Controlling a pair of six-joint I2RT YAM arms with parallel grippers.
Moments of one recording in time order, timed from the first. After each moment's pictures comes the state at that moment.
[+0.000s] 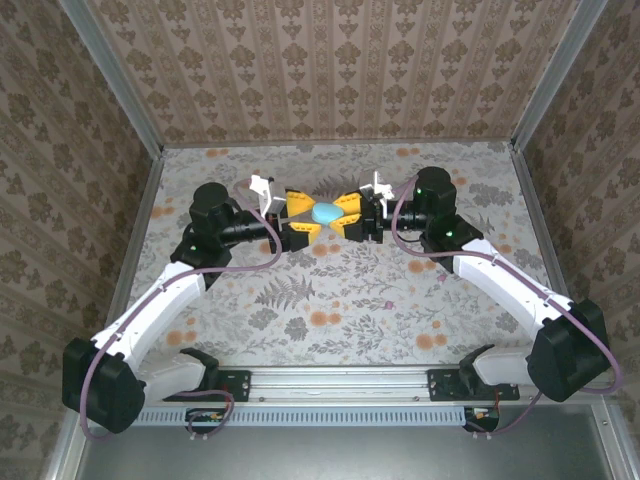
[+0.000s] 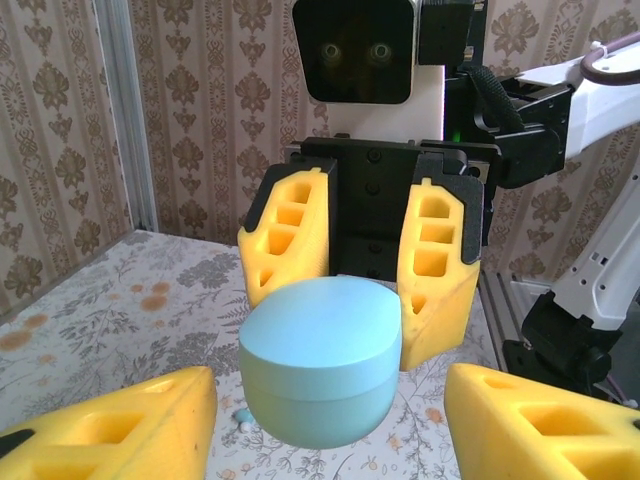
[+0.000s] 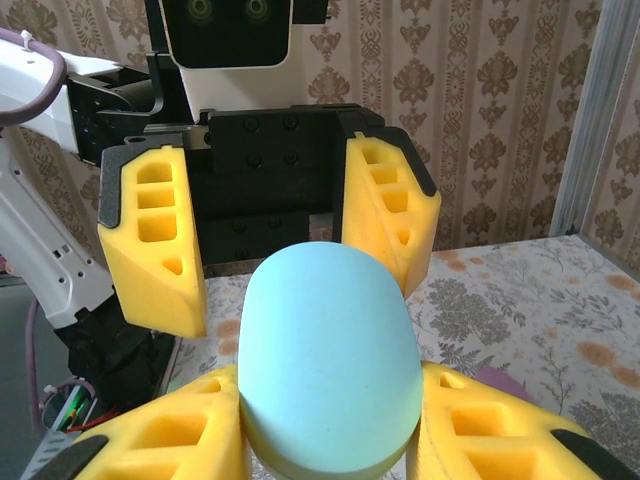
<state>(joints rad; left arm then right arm) -0.49 1.13 0.87 0.24 0.98 -0.04 0.46 1.30 0.99 0.22 -0.95 -0.05</state>
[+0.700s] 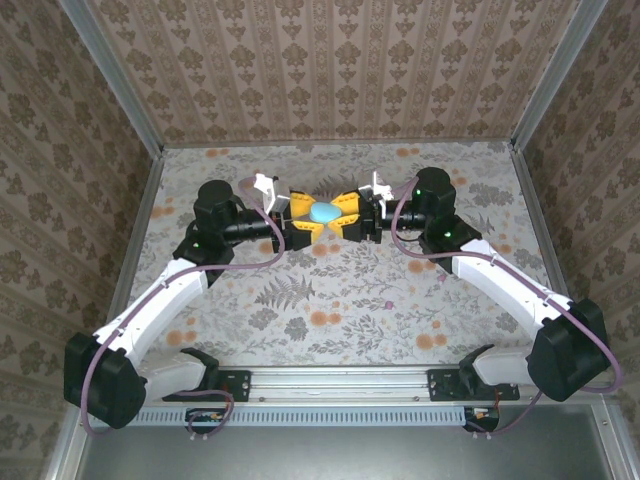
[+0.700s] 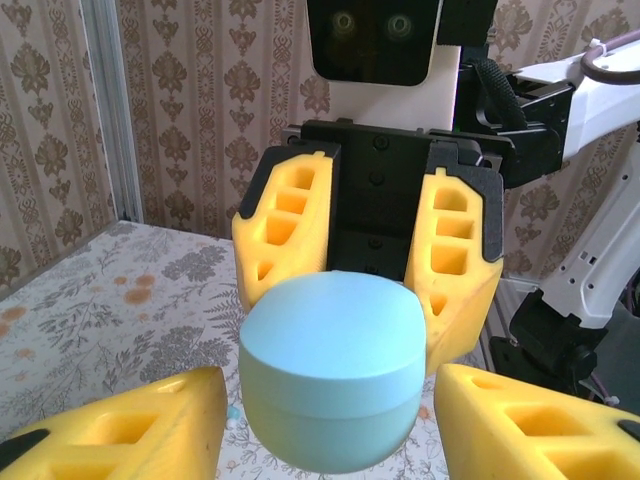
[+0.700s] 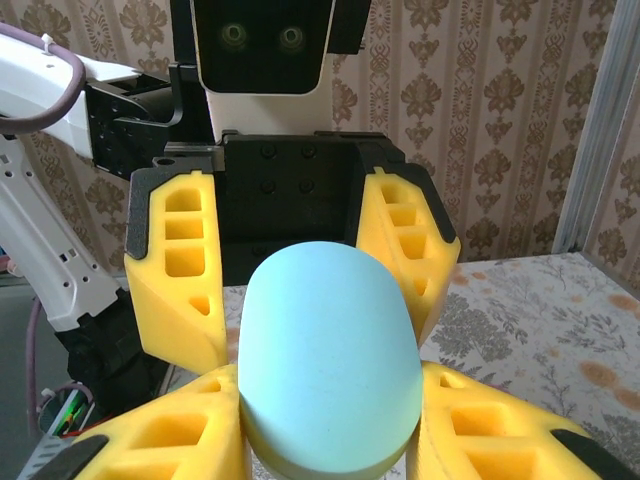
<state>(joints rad) -0.51 1.15 0.89 0.21 0.99 -0.05 0.47 1.30 0.99 0.27 -0.95 -0.04</state>
